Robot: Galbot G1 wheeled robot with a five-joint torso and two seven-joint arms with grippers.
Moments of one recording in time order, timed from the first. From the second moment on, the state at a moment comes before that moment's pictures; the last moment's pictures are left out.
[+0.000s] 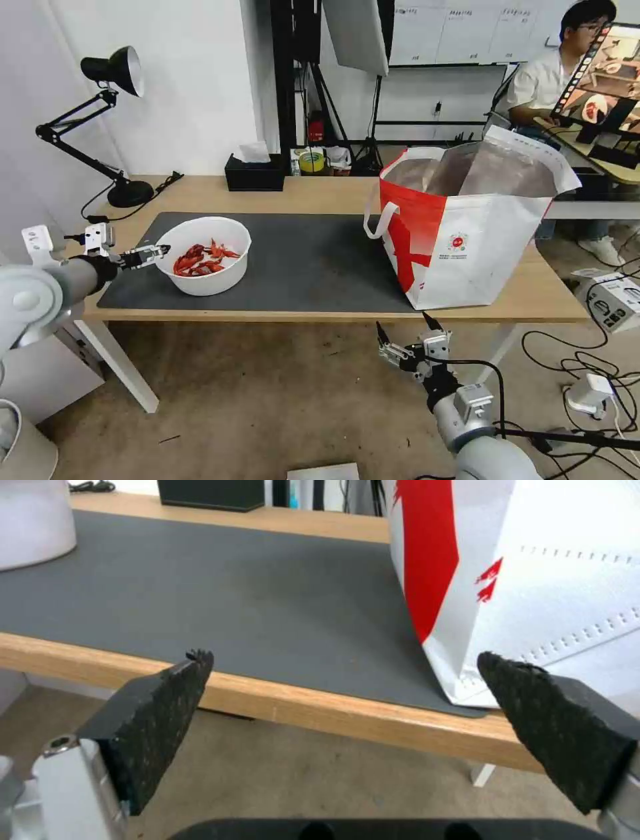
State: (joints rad) left arm 1.04 -0.55 -0.60 -1.90 -1.54 0.71 -0.45; right arm -1.54 0.96 0.18 2.21 0.34 -0.12 0.39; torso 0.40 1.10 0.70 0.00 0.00
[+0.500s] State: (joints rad) left arm 0.92 -0.55 -0.48 -1.82 -1.51 0.71 -0.45; right arm -1.54 0.96 0.18 2.21 0.34 -0.12 0.39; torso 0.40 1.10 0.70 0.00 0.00
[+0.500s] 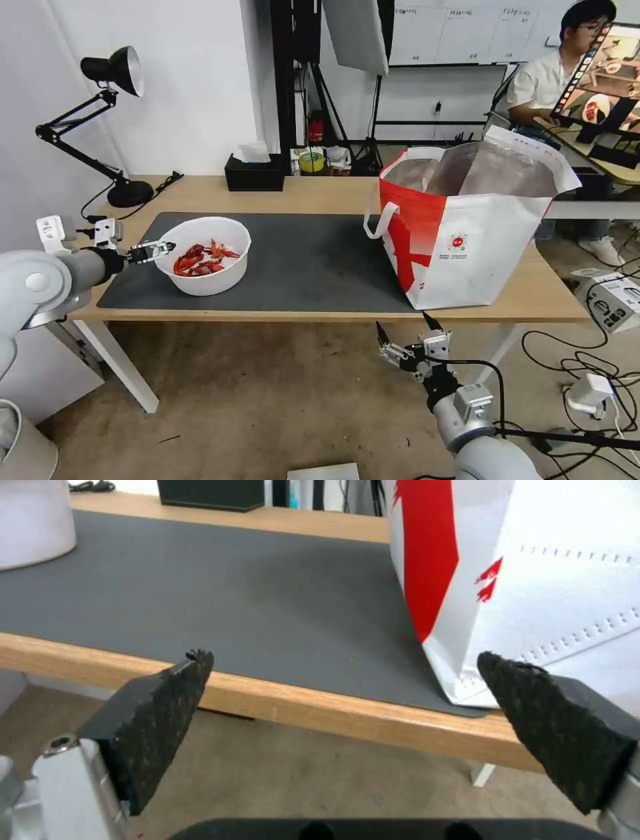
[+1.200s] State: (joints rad) left arm 0.77 -0.57 -0.31 -1.74 -1.51 0.73 -0.48; right arm -1.54 0.96 0.18 2.21 0.34 -0.12 0.39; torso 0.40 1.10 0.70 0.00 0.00
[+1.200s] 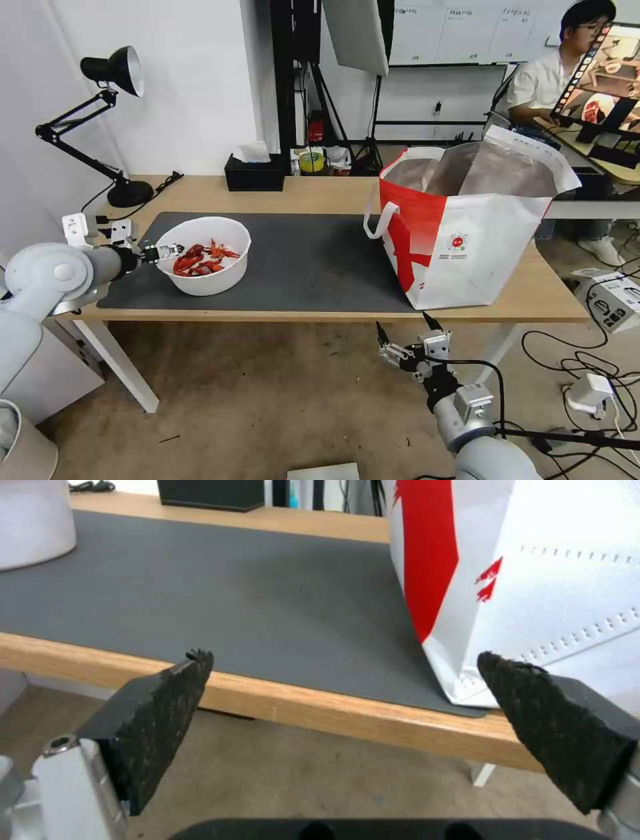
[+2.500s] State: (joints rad) left arm 0.63 -0.59 -0.14 -1.66 -1.54 0.74 -0.57; right arm -1.54 0.96 0.18 2.21 0.34 -0.12 0.39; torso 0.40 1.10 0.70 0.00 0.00
